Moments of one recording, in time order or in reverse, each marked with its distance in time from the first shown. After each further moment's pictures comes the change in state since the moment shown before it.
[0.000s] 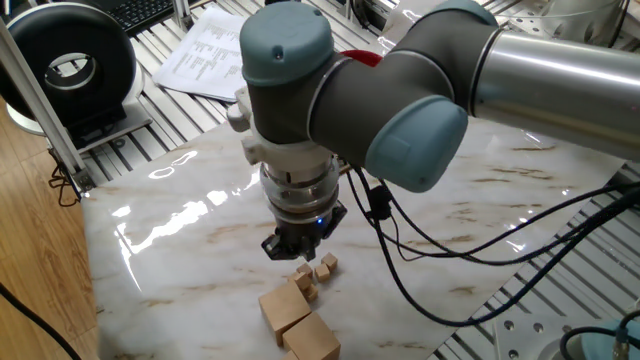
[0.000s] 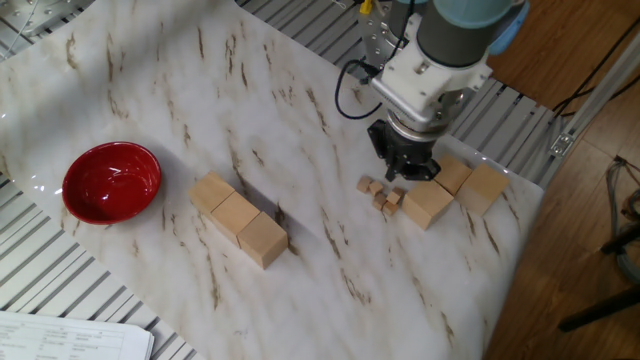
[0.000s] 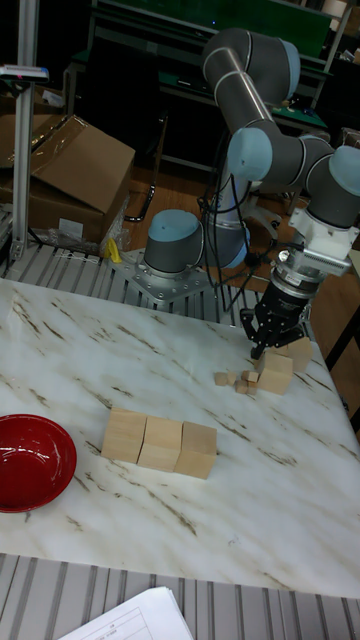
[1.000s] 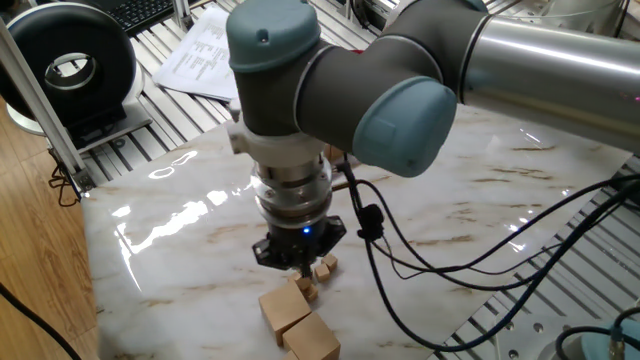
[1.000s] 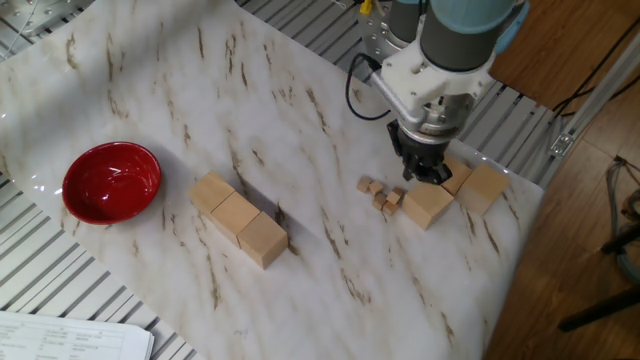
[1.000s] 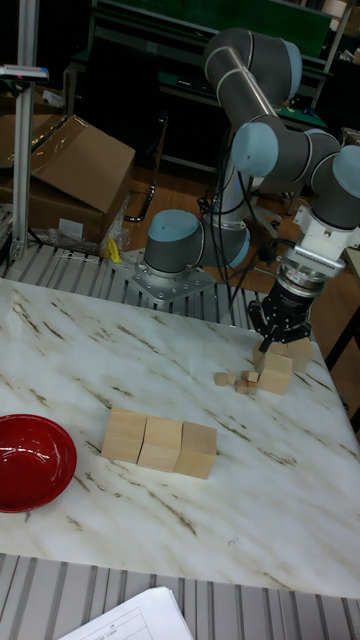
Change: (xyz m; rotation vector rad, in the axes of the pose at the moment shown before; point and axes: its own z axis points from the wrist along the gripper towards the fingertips) arm 0.026 0.016 -0.005 -0.027 0.108 0.261
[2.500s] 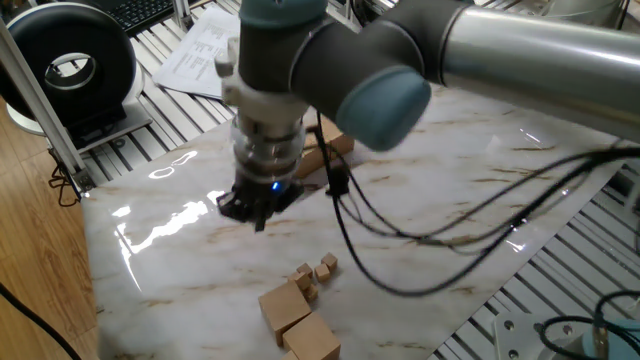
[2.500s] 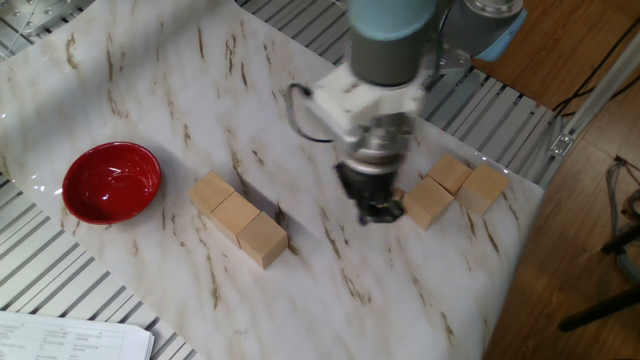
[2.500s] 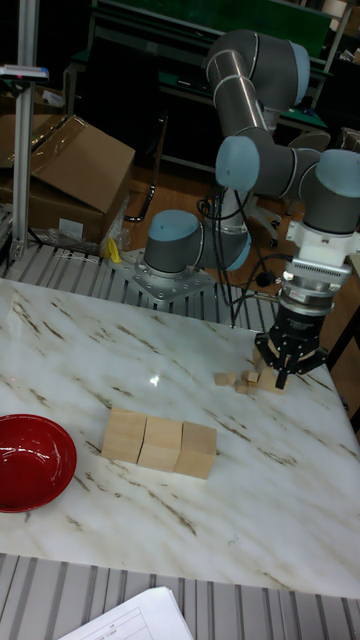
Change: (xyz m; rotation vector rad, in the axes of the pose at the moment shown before) arm -0.087 0.054 -0.015 -0.190 -0.140 -0.019
